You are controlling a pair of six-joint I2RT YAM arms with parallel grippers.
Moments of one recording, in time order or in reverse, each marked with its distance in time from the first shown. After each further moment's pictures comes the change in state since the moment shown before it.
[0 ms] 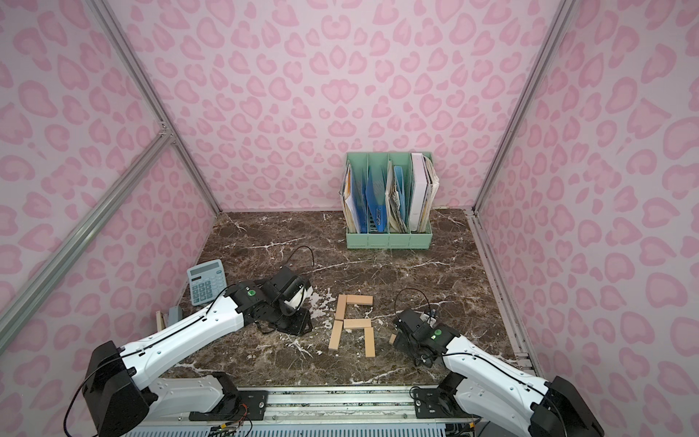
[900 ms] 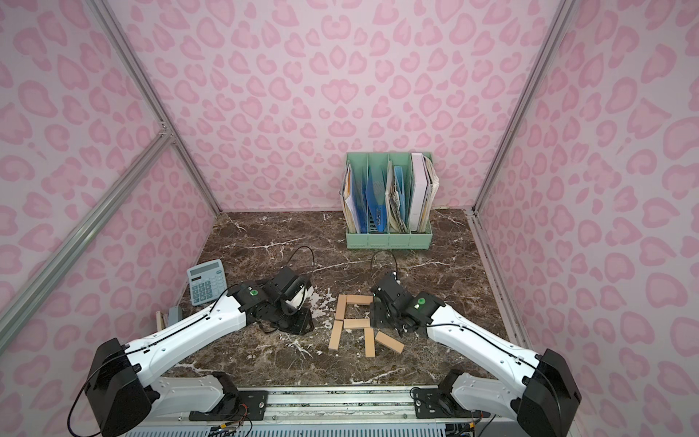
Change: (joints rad) left arm 0.011 0.011 -0.017 0.033 0.009 -0.010; right arm 0.001 0.238 0.554 -0.045 0.018 -0.741
